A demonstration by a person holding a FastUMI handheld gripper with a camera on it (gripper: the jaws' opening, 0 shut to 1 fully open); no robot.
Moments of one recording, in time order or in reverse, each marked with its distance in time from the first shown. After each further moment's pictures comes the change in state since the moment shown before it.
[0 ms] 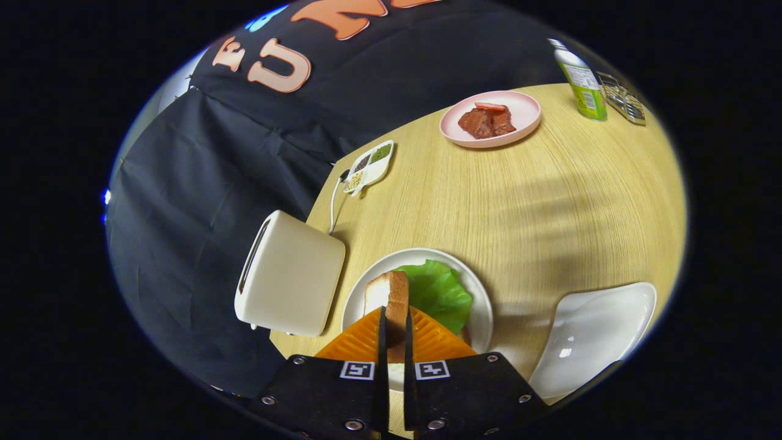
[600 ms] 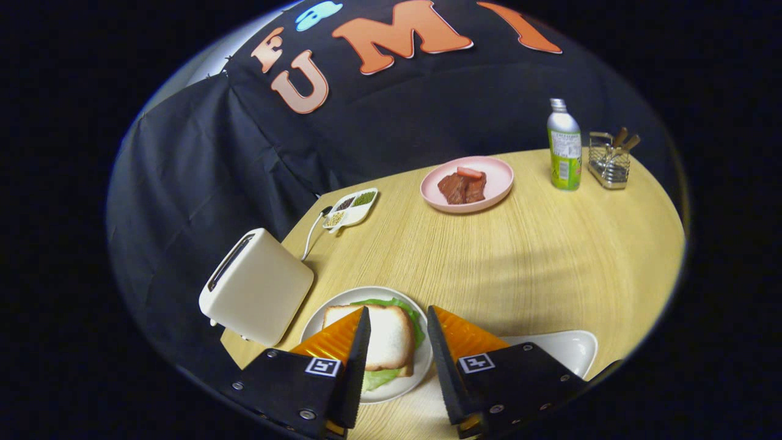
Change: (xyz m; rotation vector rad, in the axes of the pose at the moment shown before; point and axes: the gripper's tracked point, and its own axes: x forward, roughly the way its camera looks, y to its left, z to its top) arm -0.050 -0.023 0.048 -0.259 -0.315 -0.173
